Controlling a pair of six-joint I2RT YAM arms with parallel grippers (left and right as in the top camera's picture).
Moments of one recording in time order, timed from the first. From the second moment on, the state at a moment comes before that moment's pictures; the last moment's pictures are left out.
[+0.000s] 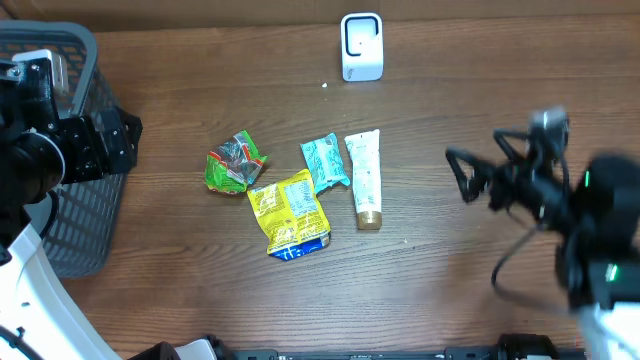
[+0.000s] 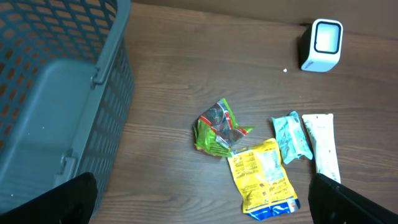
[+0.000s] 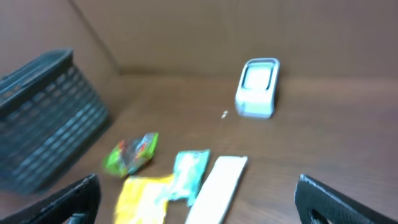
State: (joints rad) left arm 0.43 1.46 2.22 -1.63 0.31 0.18; right arm -0.03 0.93 0.92 -0.40 -0.65 0.15
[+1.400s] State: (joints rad) left arm 0.43 1.46 2.22 -1.63 0.31 0.18; right arm 0.46 2.05 1.66 -0.69 -0.47 0.20
